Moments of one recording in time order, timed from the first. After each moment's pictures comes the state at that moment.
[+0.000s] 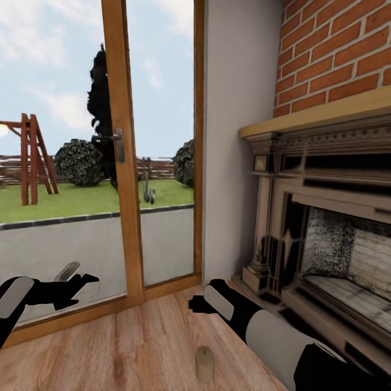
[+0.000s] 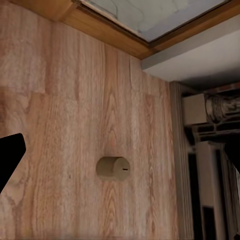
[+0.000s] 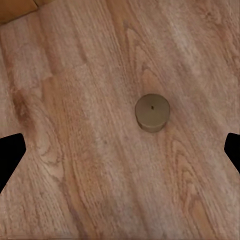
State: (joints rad) left arm -0.63 0.48 0.05 -0.83 1.19 0.99 0.18; right arm -0.85 0.17 0.84 -0.50 -1.15 0.61 -0.52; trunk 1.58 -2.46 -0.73
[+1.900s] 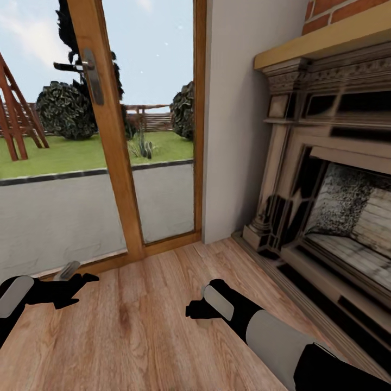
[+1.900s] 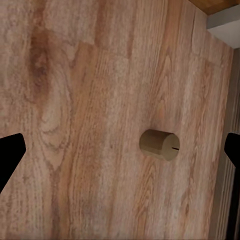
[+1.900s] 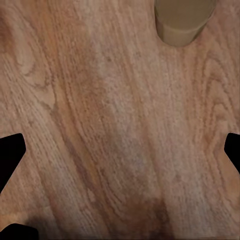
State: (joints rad) left arm -0.63 0.48 0.05 -0.83 1.19 0.99 0.18; right arm -0.85 0.17 0.84 -0.49 -1.14 0.72 -0.44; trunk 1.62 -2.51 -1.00
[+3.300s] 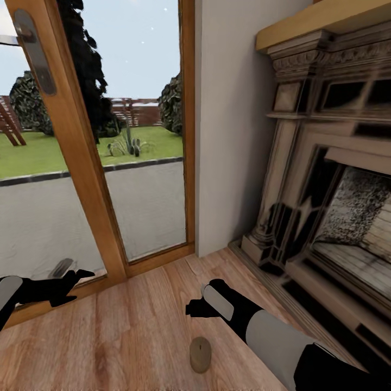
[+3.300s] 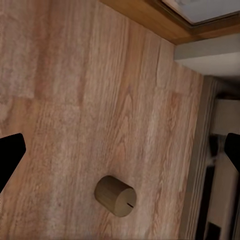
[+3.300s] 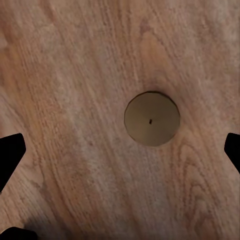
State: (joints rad) left arm -0.63 0.52 0.05 -0.82 1.31 0.99 0.18; right arm -0.85 0.17 0.84 -0.50 -1.14 0.70 -0.45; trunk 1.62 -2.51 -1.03
